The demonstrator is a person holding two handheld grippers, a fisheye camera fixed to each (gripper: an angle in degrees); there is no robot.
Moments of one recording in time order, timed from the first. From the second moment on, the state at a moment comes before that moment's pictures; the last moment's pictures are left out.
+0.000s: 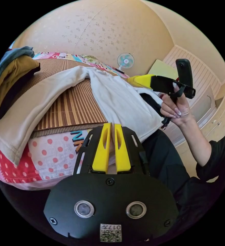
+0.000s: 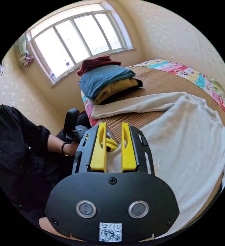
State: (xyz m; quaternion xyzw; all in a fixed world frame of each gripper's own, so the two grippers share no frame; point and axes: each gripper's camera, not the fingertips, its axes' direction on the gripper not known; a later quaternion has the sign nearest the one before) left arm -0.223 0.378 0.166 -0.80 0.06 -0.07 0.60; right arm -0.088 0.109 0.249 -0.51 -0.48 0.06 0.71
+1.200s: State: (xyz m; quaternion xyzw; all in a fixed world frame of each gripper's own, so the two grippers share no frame) left arm -0.262 0.369 0.186 -0.80 0.08 -0.14 0.58; right arm 0.377 0.381 0.413 -0.54 0.07 0.38 0.75
